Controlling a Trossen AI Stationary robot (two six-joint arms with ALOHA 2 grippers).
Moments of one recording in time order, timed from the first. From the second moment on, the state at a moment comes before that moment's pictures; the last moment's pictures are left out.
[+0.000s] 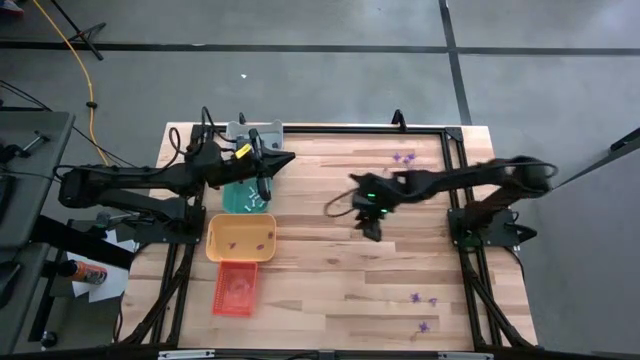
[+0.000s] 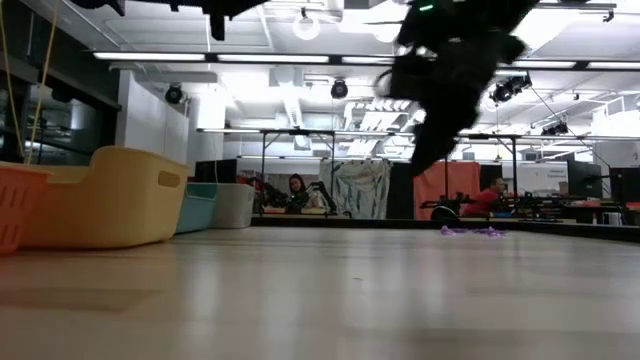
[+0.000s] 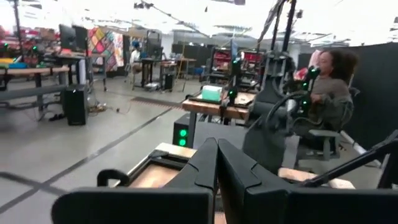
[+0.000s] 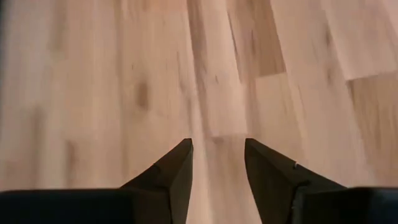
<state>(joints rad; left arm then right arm) 0.16 1.01 0.69 0.44 -0.10 -0.08 -0.08 1.50 0.89 -0.37 -0.26 0.19</state>
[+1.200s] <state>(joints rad) 0.14 1.27 0.69 0.68 0.20 -0.23 -0.13 1.22 0.68 0.55 -0.08 0.26</state>
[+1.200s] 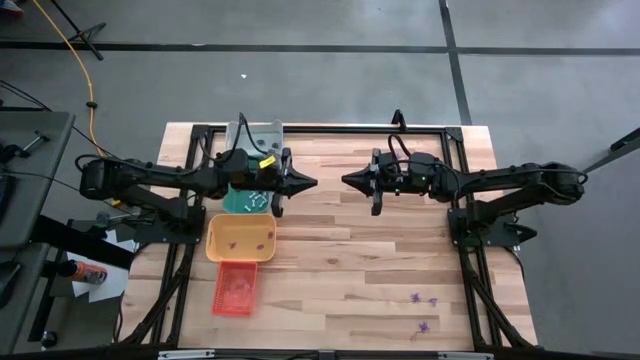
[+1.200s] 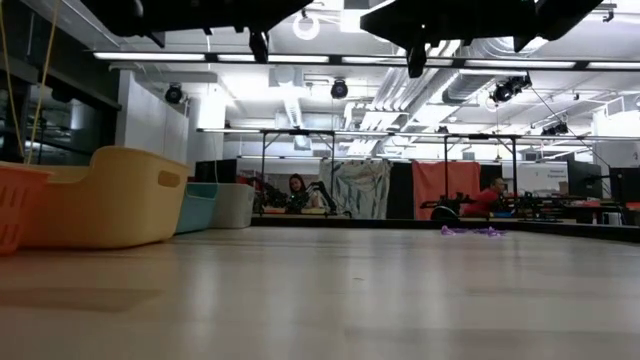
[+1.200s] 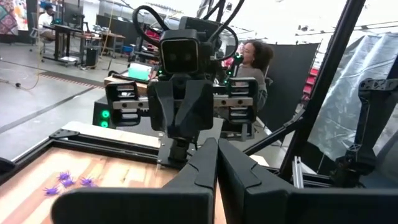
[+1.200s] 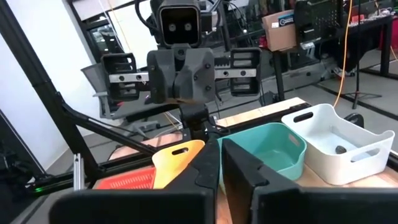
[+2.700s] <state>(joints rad) 0.12 1.27 0.69 0.68 0.14 -0.23 -0.21 1.22 0.92 0.30 0.21 0.50</state>
